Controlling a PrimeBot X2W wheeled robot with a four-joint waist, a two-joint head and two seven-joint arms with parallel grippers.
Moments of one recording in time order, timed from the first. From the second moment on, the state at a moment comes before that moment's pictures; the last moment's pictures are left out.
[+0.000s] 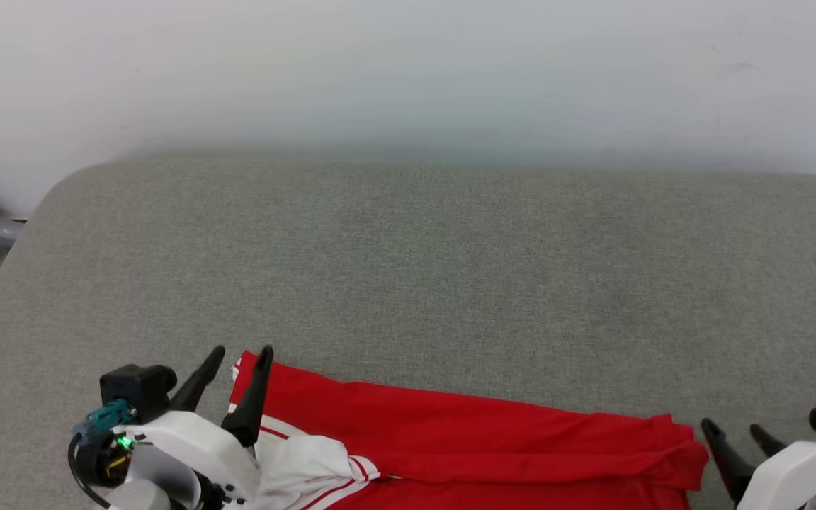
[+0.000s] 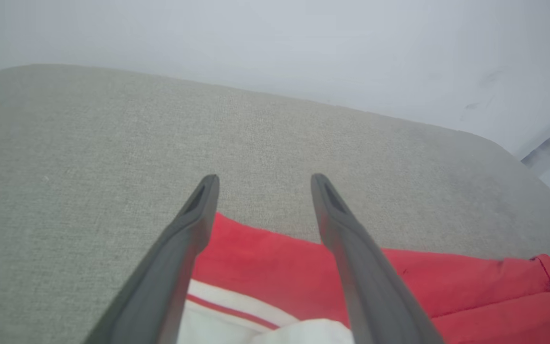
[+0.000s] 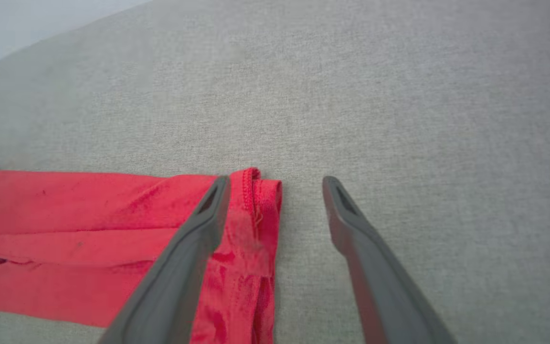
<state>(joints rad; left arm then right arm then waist) -0.23 0.60 -0.69 0.16 -1.01 0.19 -0.24 0.11 -0.09 -0.19 -0.02 0.35 0.13 0.48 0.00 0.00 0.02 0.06</state>
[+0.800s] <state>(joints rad) -0.13 0.46 -0.44 -0.04 -0.62 0.20 -0.26 0.07 -0.12 -0.12 0.14 0.36 0.13 0.74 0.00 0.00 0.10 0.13</state>
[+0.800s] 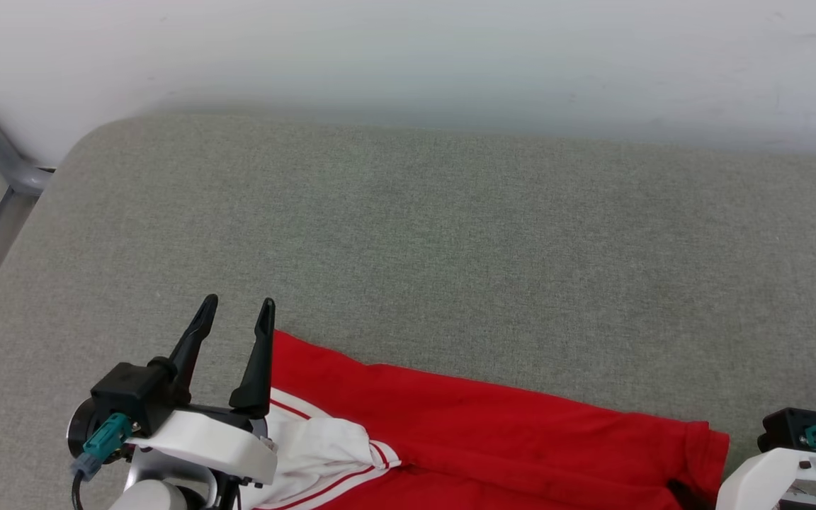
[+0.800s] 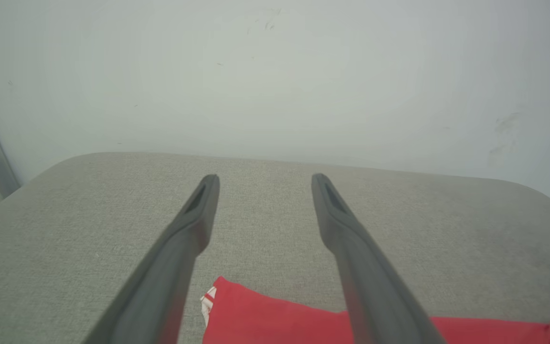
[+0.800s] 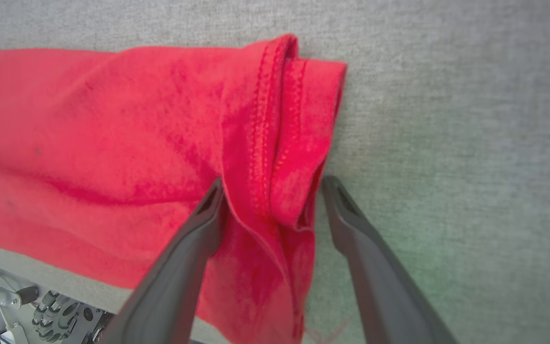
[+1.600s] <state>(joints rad) -0.06 0.43 -0.43 0.00 -0.58 0.21 -0.26 0.05 -0.20 -0.25 0.08 0.40 0.13 0.74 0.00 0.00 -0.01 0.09</state>
